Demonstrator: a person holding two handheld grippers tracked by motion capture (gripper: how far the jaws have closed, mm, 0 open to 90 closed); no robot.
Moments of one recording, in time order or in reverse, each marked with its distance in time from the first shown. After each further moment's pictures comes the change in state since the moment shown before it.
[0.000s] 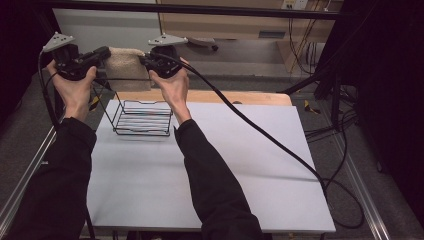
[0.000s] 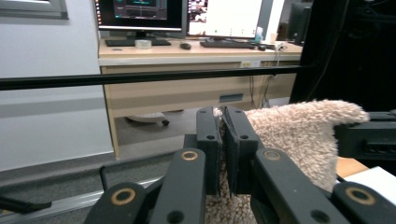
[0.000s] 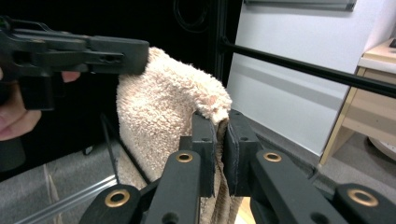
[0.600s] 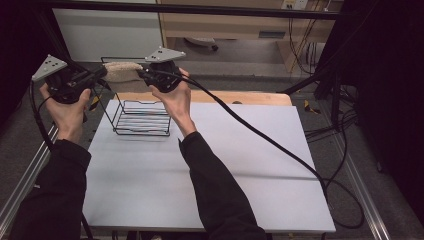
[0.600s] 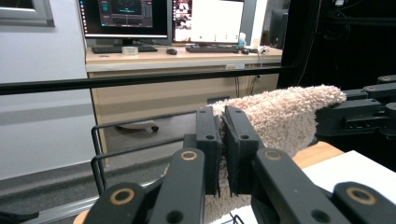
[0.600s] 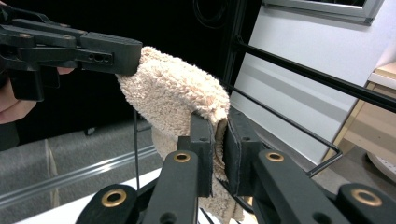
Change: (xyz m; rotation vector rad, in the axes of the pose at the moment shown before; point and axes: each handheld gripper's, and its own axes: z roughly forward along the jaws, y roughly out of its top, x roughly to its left) left arm -0.008 -0.033 -0.038 -0.031 -0.048 0.023; right arm 0.024 -0.016 -0.018 0.010 0.035 -0.127
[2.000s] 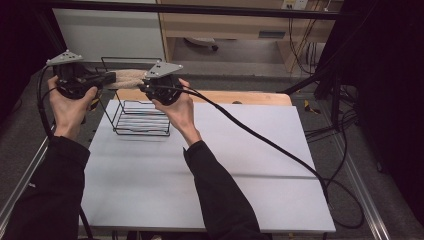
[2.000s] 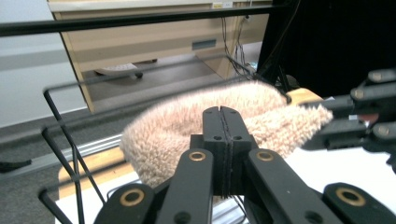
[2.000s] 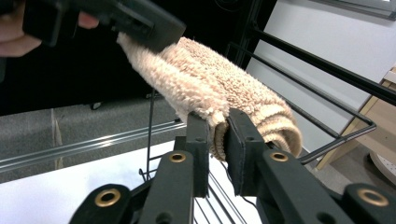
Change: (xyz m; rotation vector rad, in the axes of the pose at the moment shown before) left arm -0.014 0.016 0.012 0.270 -0.069 -0.014; right arm 0.013 -0.022 -0.006 0.059 0.048 -0.079
